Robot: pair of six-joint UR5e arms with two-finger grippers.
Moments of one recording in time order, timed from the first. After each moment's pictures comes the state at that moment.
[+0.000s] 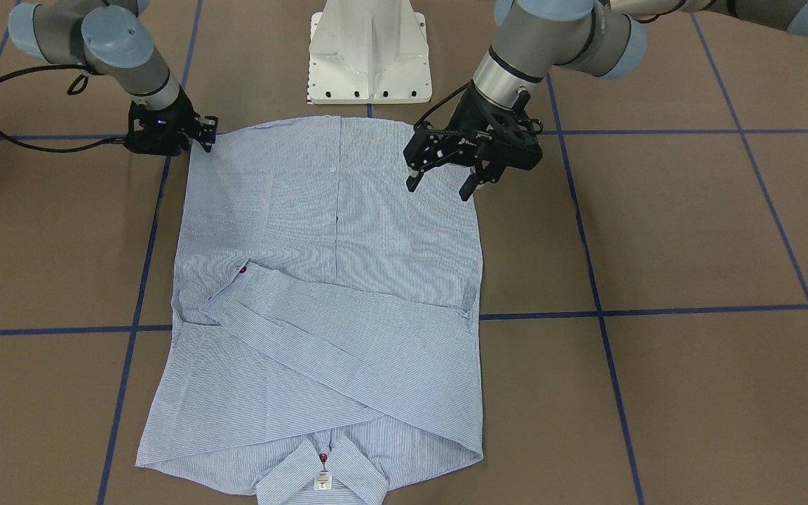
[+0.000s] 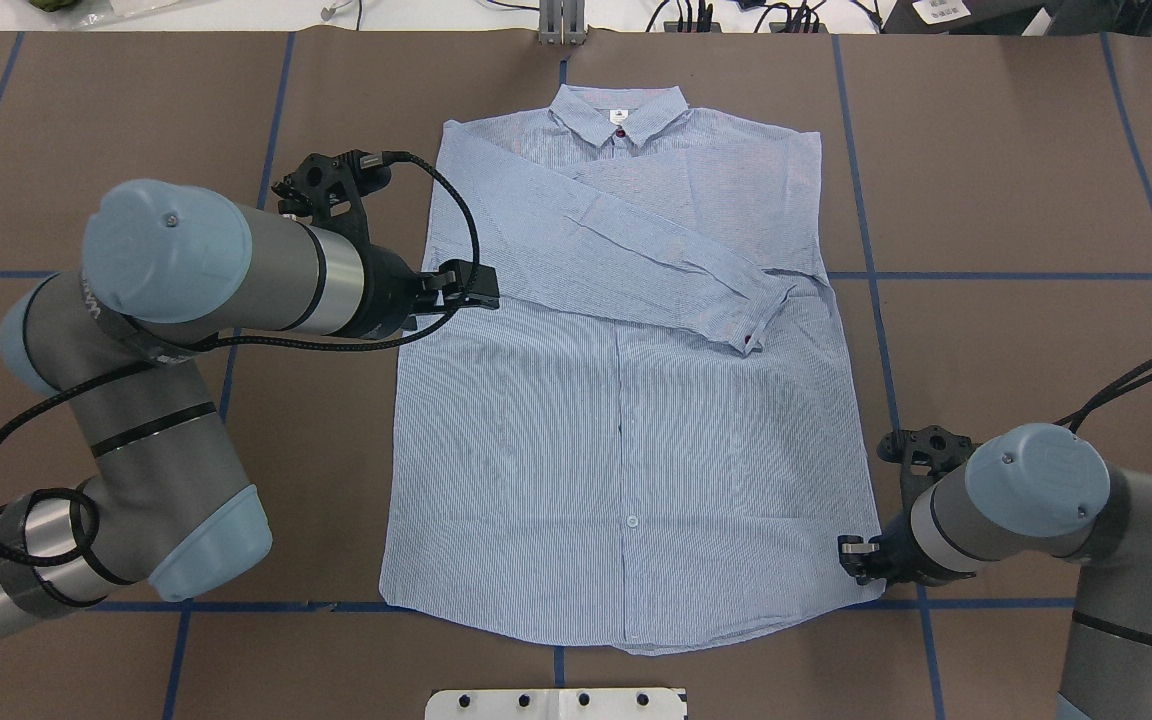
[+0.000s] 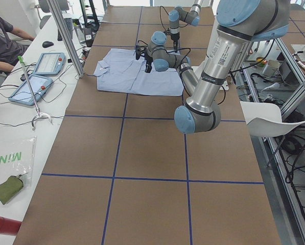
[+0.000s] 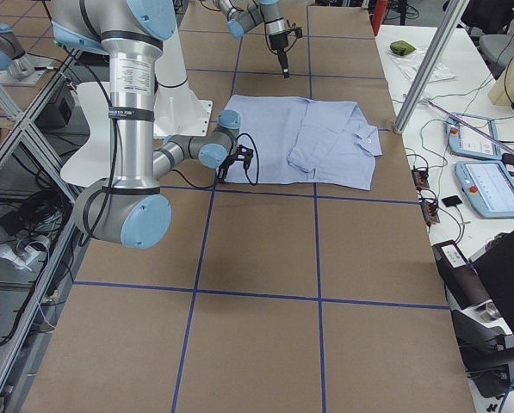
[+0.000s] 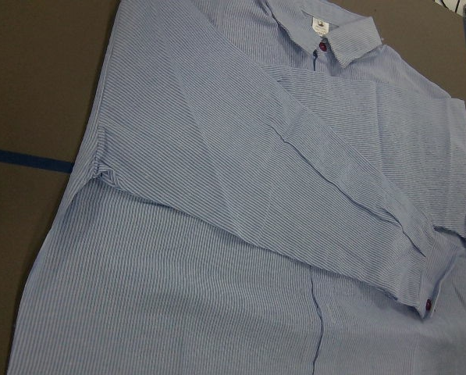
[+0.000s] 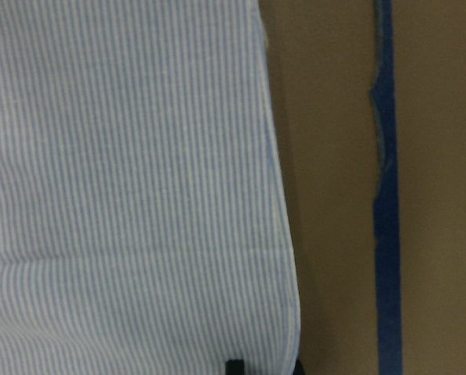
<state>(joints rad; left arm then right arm) -0.60 -2.08 -1.87 -1.98 -1.82 -1.42 0.37 -1.62 2.00 -1.25 1.97 1.41</state>
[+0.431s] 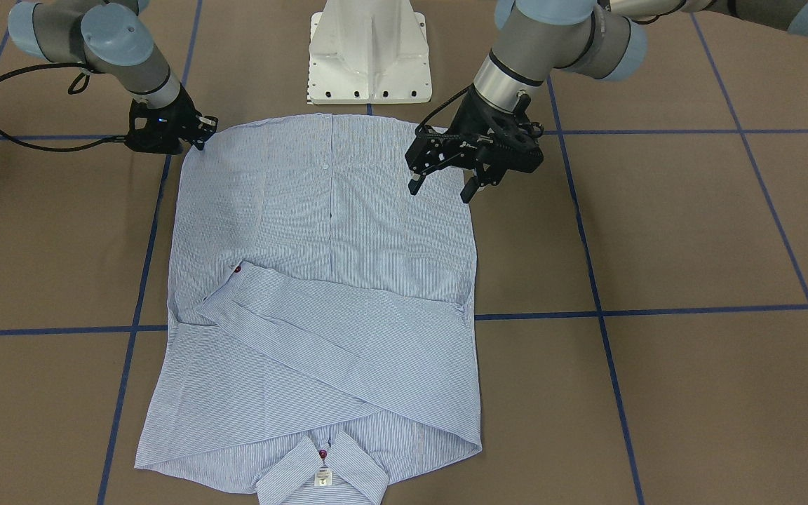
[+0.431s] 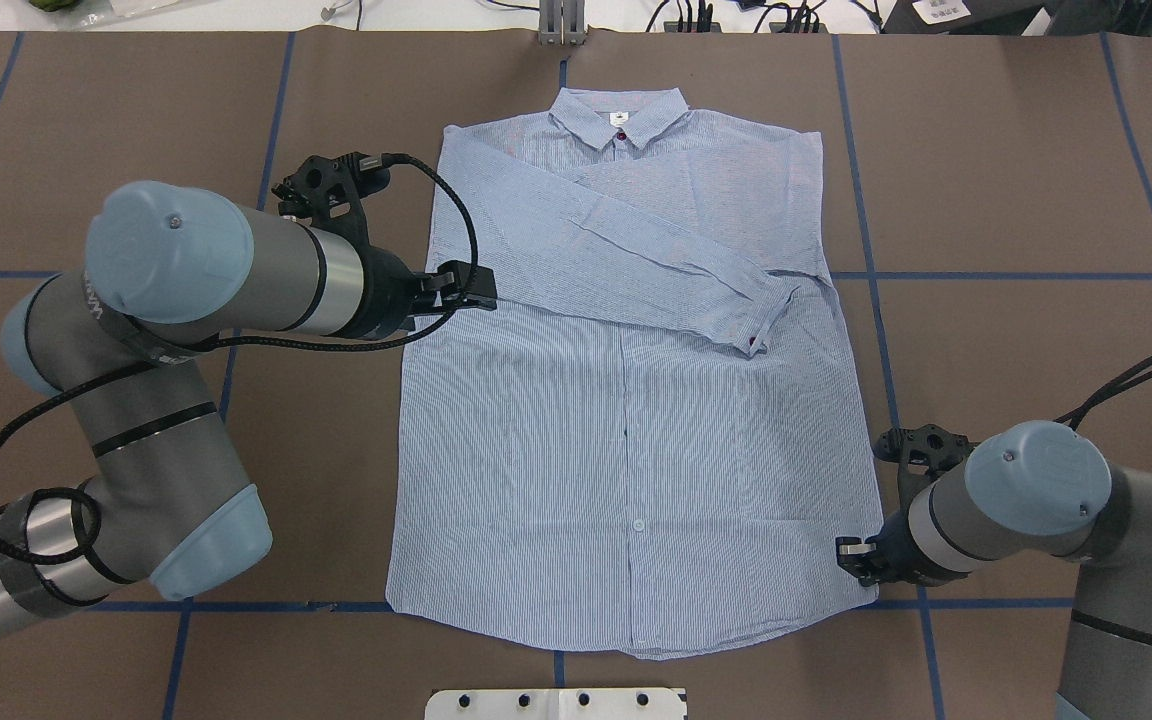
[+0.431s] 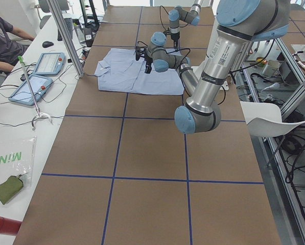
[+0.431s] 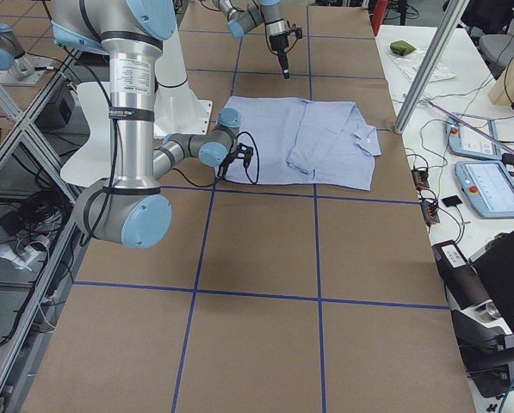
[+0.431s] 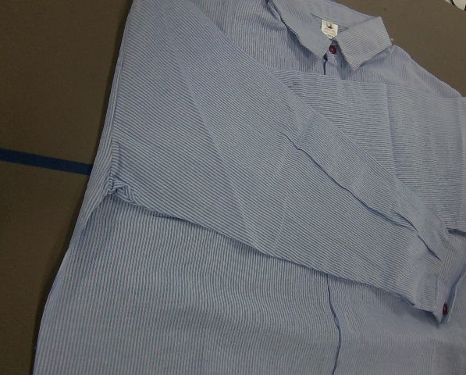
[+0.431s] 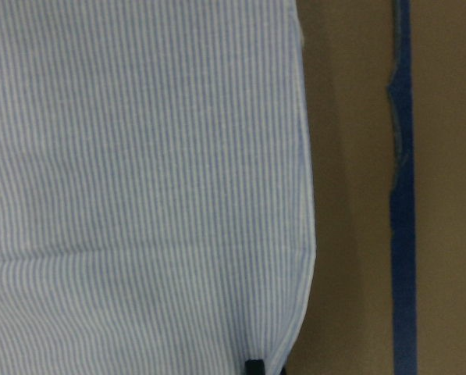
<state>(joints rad) -0.60 -2.07 -1.86 -1.98 -1.82 -1.42 0.38 -1.61 2.01 -1.25 1.98 1.41</state>
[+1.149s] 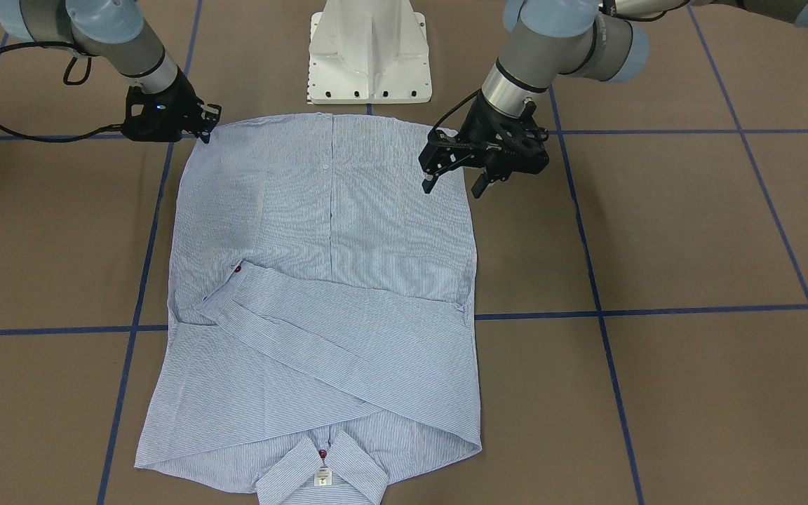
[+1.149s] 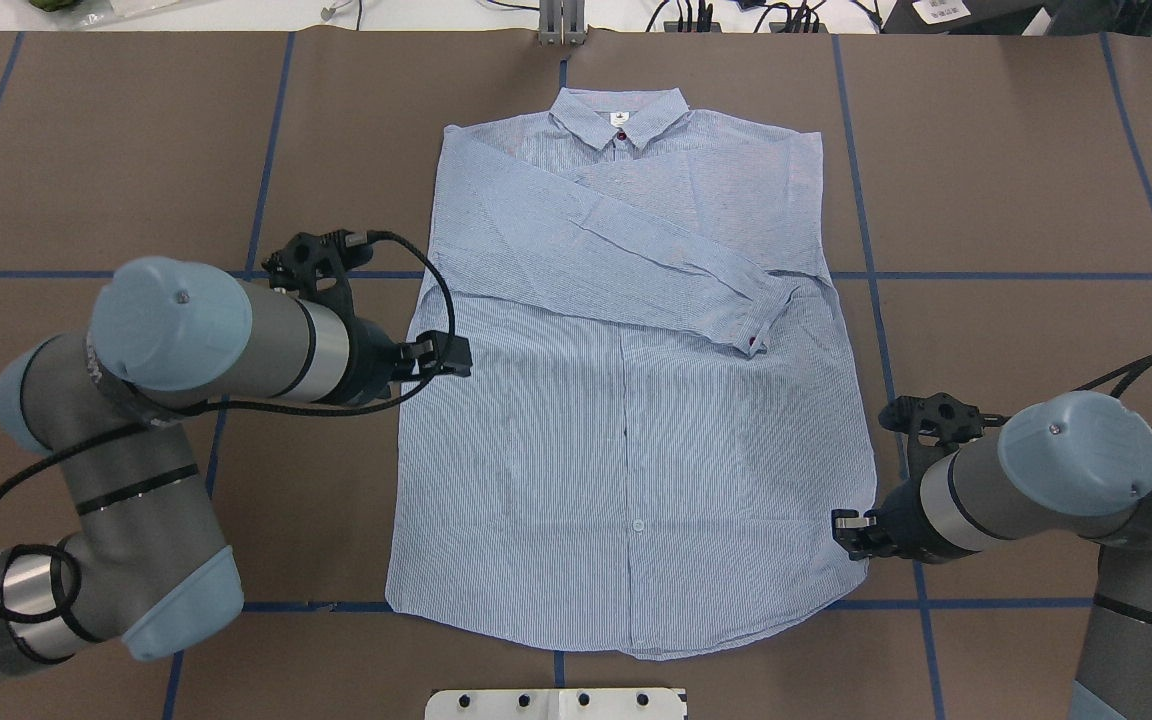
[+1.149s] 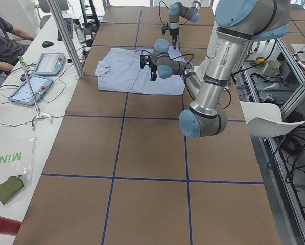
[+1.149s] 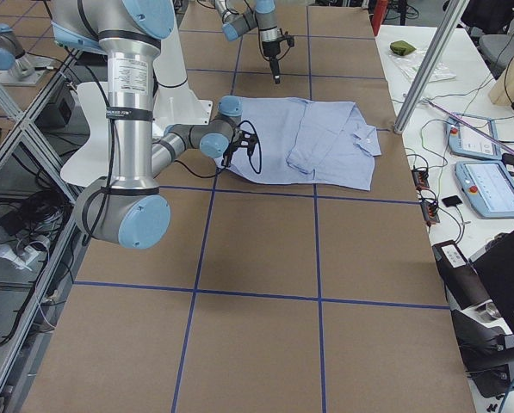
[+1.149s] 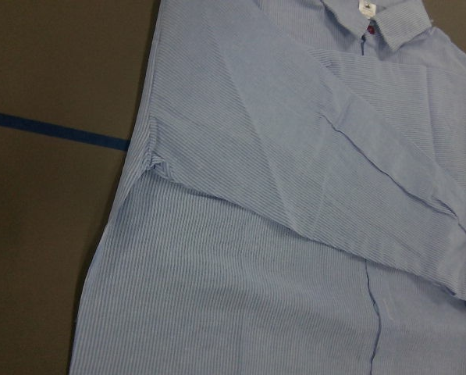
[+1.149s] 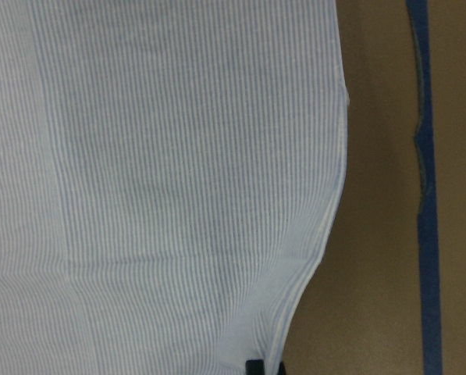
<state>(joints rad) -0.51 -1.97 -1.89 -1.97 -1.83 -1.49 0.43 -1.61 2.10 -1.25 1.98 1.41</state>
